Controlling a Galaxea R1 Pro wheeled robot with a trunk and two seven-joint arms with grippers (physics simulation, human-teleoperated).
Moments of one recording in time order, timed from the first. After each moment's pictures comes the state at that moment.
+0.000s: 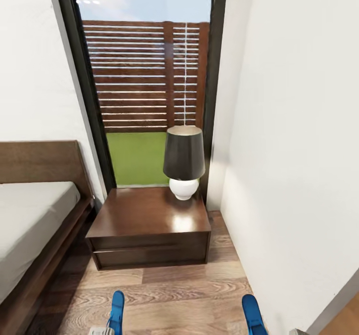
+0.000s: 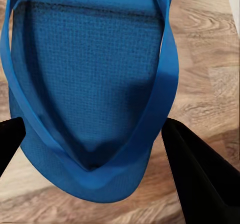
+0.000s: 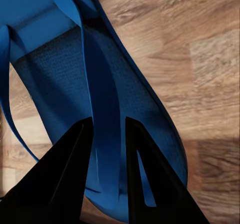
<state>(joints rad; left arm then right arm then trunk) -0.34 0.18 -0.29 -0.17 0.47 -0.14 -0.60 -0.46 -0.33 0.02 0.08 -0.34 -0.02 0.91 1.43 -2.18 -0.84</state>
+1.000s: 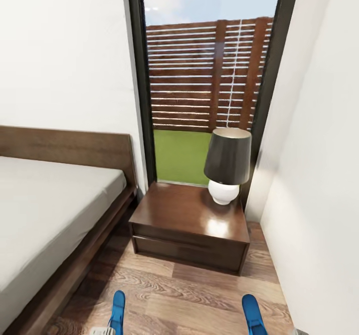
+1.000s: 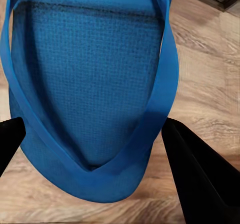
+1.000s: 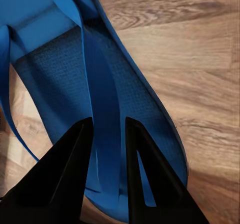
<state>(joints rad) -0.34 0.17 -0.29 -0.17 0.47 -0.14 -0.60 -0.46 -0.33 0.02 0.08 -0.34 -0.02 0.91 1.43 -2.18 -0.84</state>
